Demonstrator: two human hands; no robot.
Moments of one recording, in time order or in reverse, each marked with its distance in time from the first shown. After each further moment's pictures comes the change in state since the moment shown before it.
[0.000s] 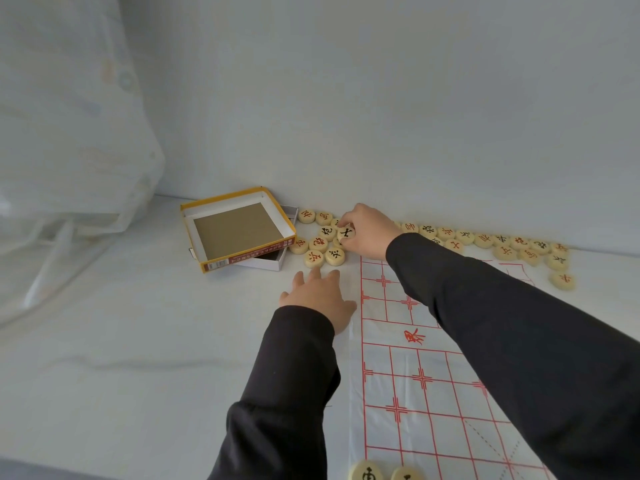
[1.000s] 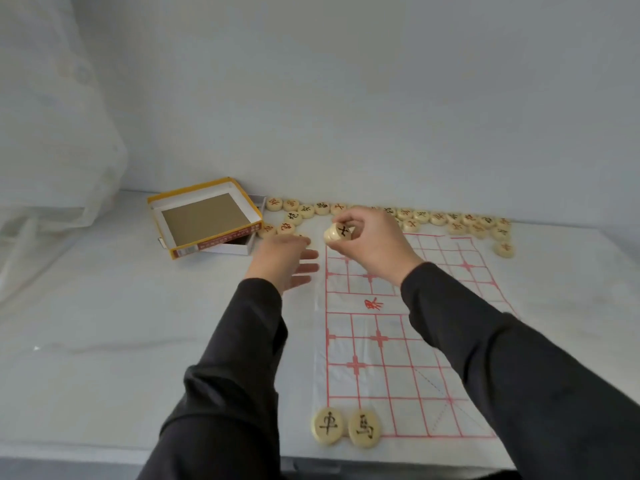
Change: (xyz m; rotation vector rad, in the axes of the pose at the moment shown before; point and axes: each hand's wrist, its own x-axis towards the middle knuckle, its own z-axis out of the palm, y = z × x) left_hand -0.031 0.017 -0.020 -1.249 0.088 -0.129; right_hand -0.113 -0.003 -0.018 0.566 0.290 0.089
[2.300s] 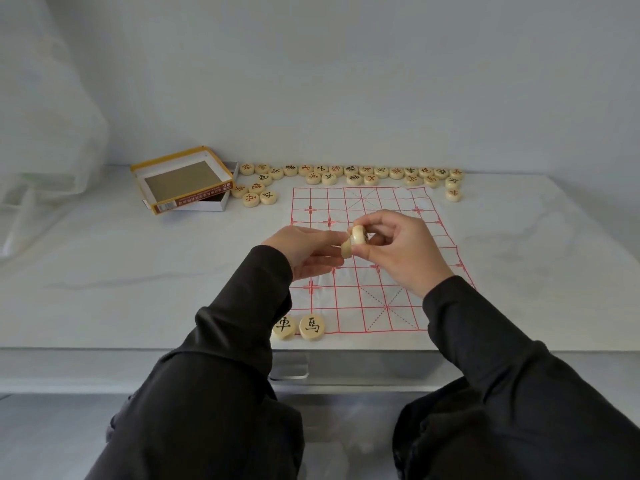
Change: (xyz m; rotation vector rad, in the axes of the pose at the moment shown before) left_hand -0.077 -0.040 0.052 0.174 -0.316 -0.051; right_hand -0.144 0.018 -0.058 0.259 0.079 0.123
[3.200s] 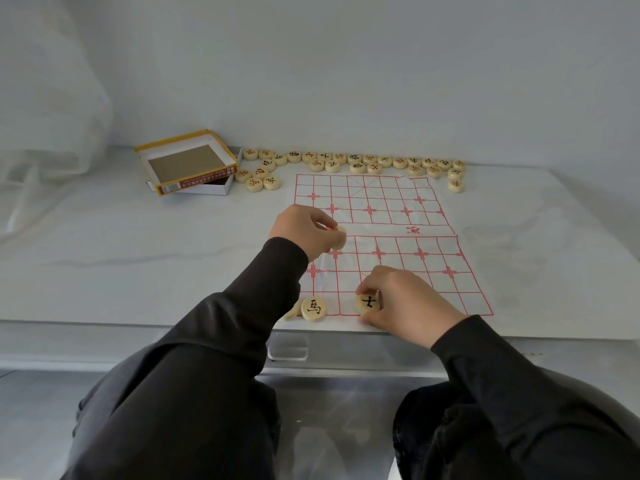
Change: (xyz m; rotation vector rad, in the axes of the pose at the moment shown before) left_hand 0.000 -0.012 0.010 0.501 0.301 0.303; right_hand -0.054 0.011 0.009 -0.806 -0.433 0.028
